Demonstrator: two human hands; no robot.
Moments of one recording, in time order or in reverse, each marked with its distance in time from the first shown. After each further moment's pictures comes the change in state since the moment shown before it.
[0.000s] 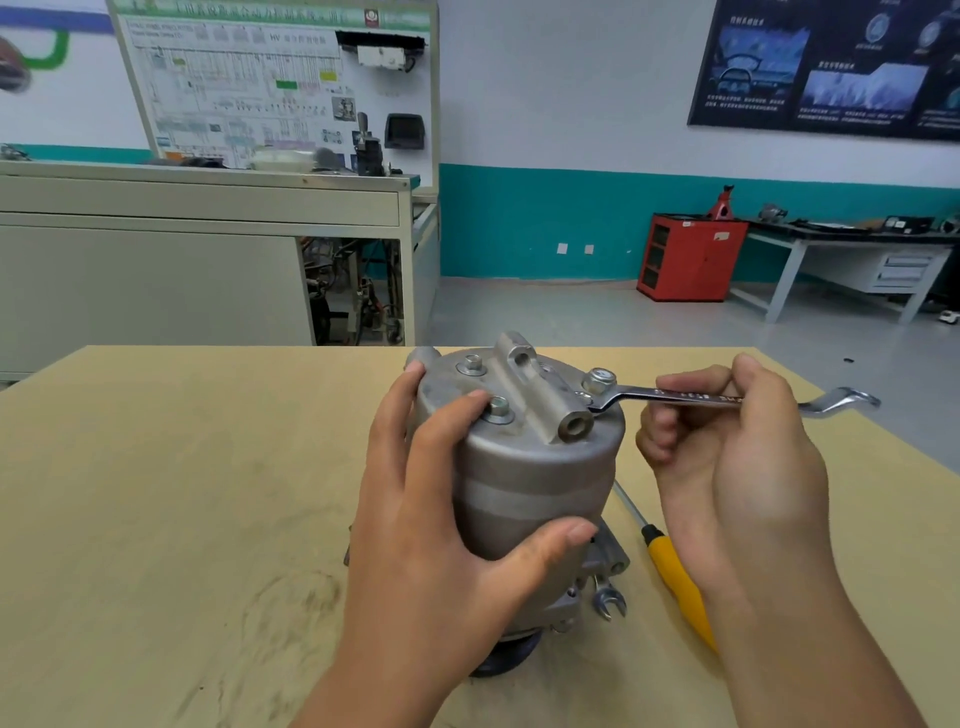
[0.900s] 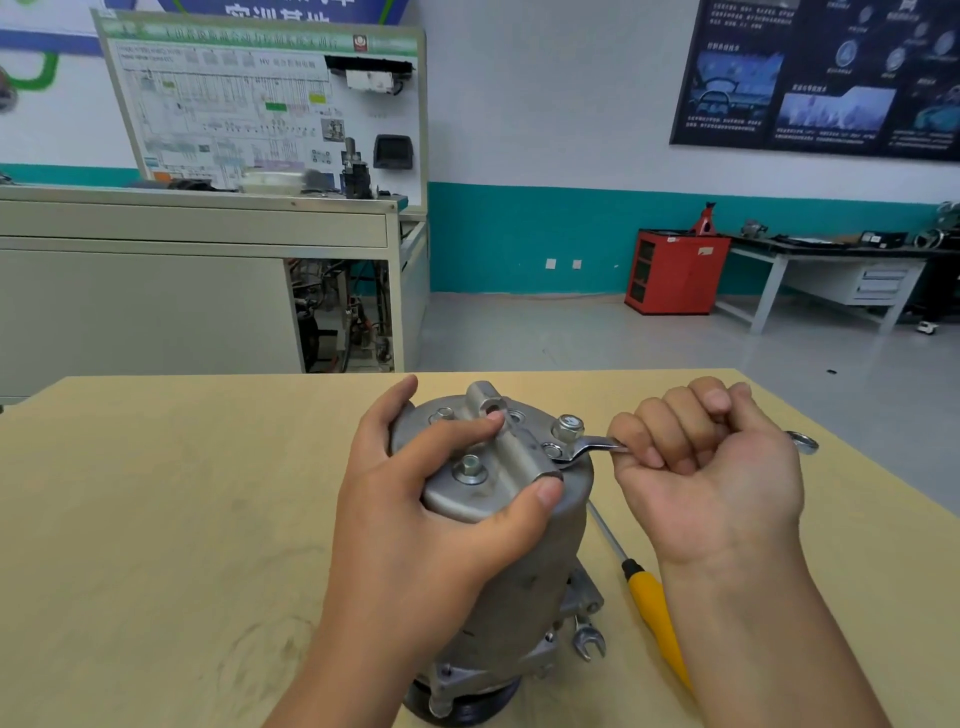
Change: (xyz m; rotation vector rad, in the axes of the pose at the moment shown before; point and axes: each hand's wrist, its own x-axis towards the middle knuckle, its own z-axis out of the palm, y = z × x) left_hand 0.035 0.011 0.002 -0.170 -0.047 -0.193; right_hand 0.020 -0.024 0.018 0.540 0.027 0.234
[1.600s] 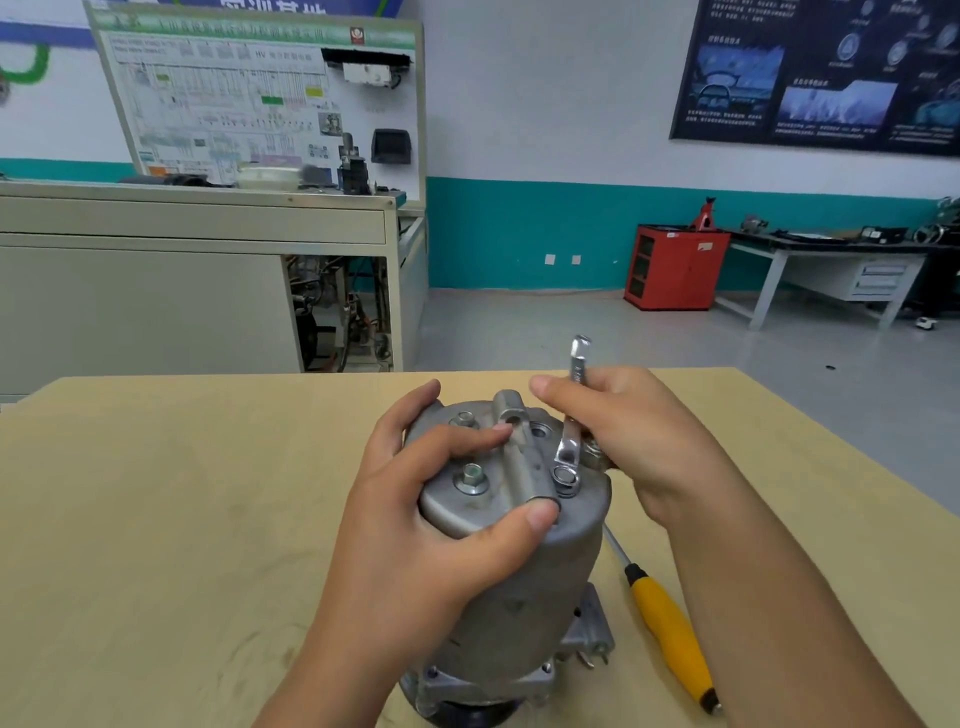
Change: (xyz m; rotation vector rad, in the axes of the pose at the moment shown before) left_hand 0.008 -0.003 -0.006 -0.091 -0.111 0.004; right_hand 0.034 0.014 0.006 -1.500 -0.243 0.039
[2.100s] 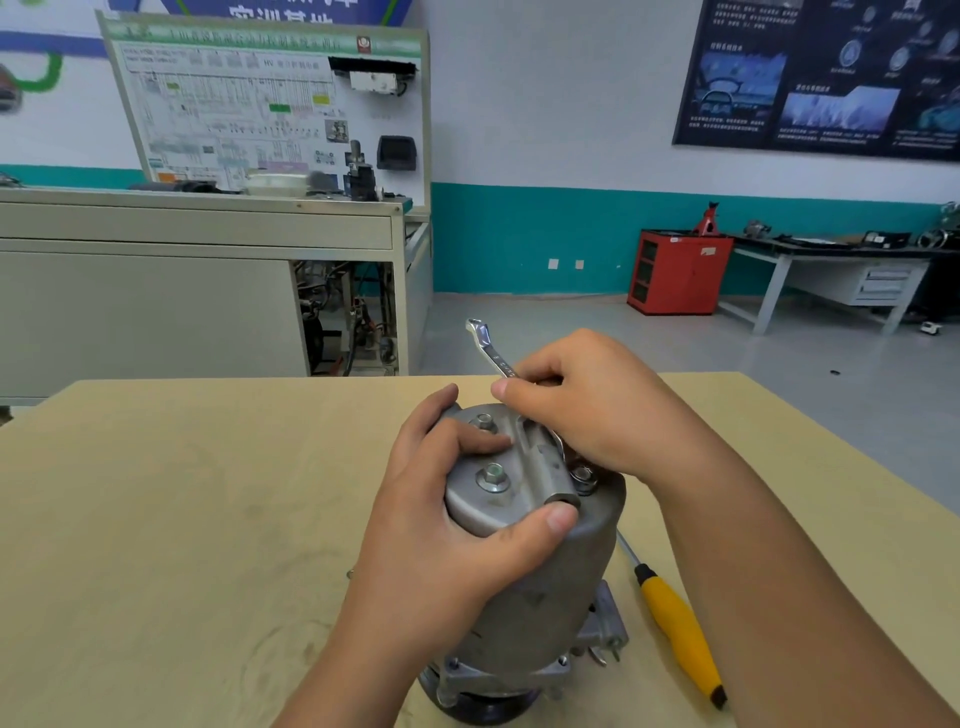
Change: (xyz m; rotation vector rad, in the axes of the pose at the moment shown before) left_hand -0.003 -0.001 -0.003 0.008 -0.008 -0.057; right_hand -0.002 -0.039 0.015 -0.654 -0.077 -0.369
